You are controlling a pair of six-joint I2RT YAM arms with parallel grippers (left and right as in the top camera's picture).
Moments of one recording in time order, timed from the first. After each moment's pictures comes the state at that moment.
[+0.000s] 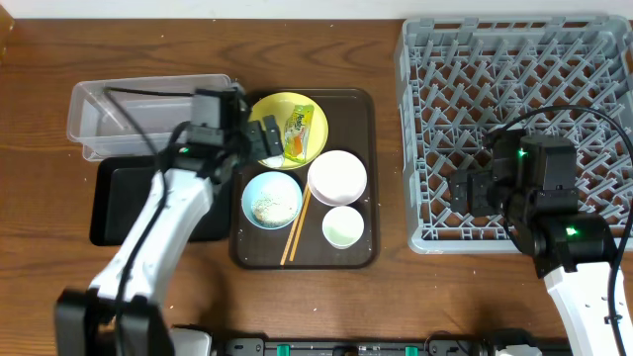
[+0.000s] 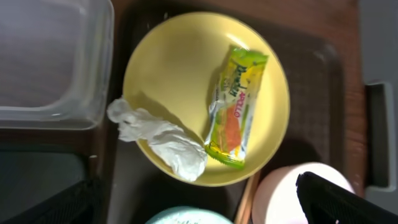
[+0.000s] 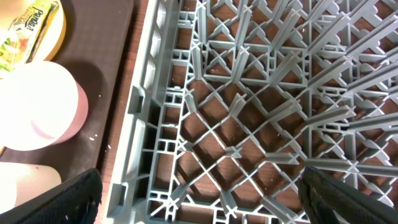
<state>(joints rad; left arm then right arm) -0.19 1.52 1.06 -0.47 0.10 -0.42 0.09 1.05 0.93 -0.76 -0.08 0.01</state>
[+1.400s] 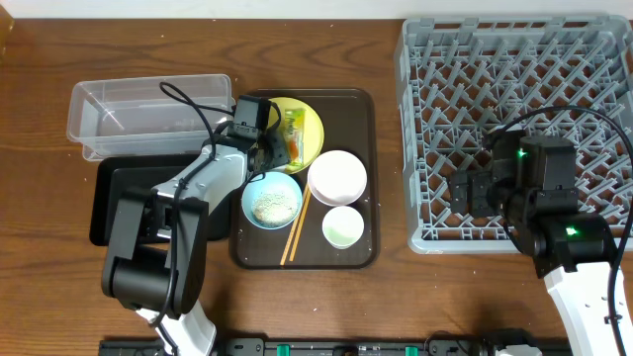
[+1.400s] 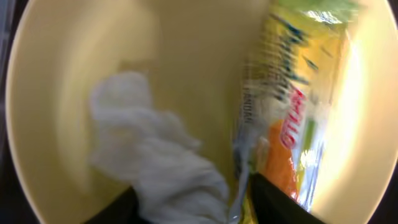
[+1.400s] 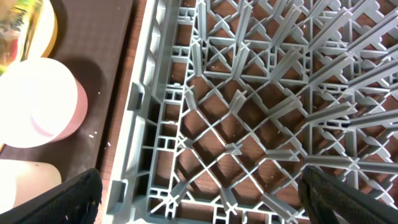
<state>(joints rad) -0.23 1.86 1.06 -0.30 0.07 -0.52 0.09 1.05 0.93 -0.77 -0.08 0.01</state>
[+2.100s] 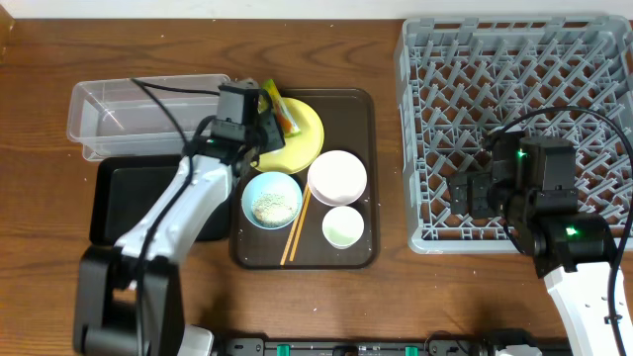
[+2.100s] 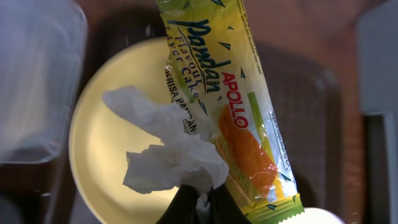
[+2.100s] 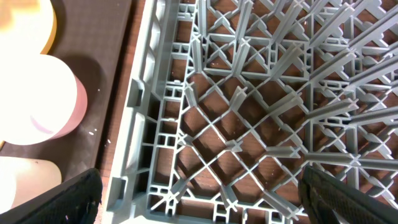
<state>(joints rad) -0.23 1.61 1.06 -0.31 0.06 -0.51 0.09 1.05 0.93 -0.78 -0.08 0.01</state>
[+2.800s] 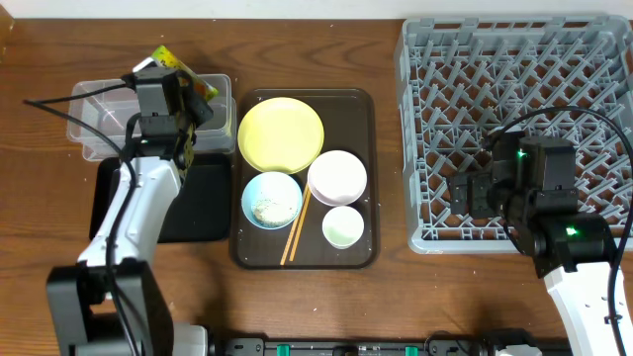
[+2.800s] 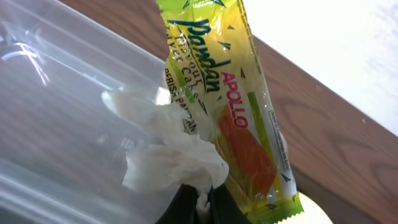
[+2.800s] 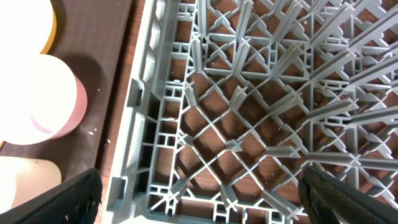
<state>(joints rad) 0.06 1.60 1.06 -0.14 -0.11 -0.54 0.09 1.05 0.93 -0.78 -0.08 0.01</state>
